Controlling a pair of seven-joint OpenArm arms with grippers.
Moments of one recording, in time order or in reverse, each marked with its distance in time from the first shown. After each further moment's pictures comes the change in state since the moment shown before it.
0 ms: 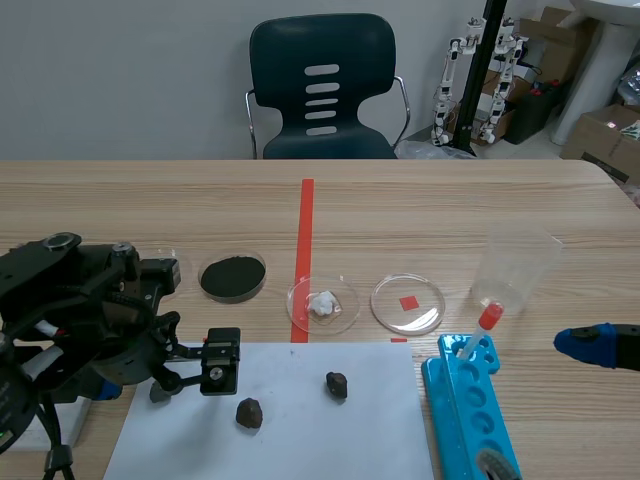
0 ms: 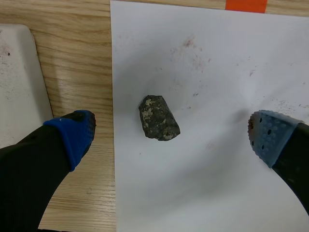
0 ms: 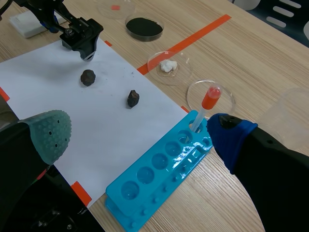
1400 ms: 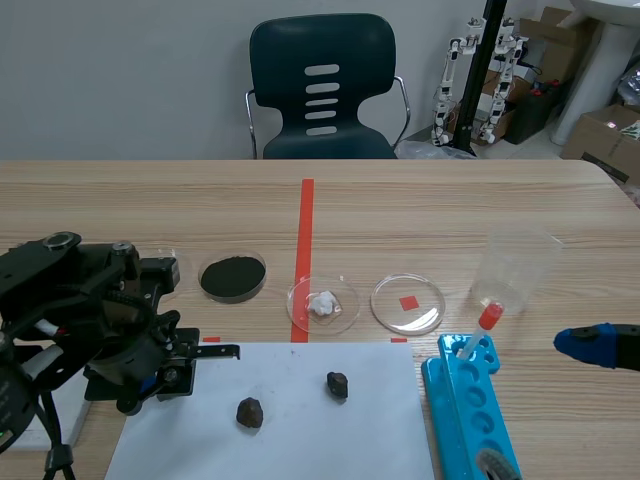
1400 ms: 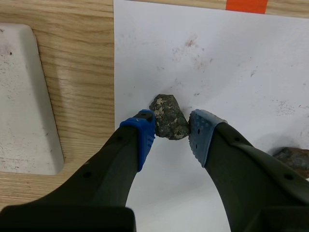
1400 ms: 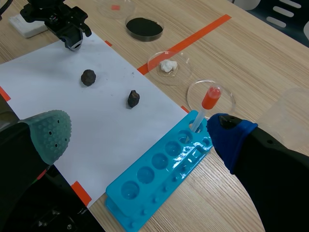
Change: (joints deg) left arm 0.0 0.0 0.0 0.1 0.0 0.1 -0.1; right arm 0.0 0.0 0.0 0.0 0.0 0.0 0.0
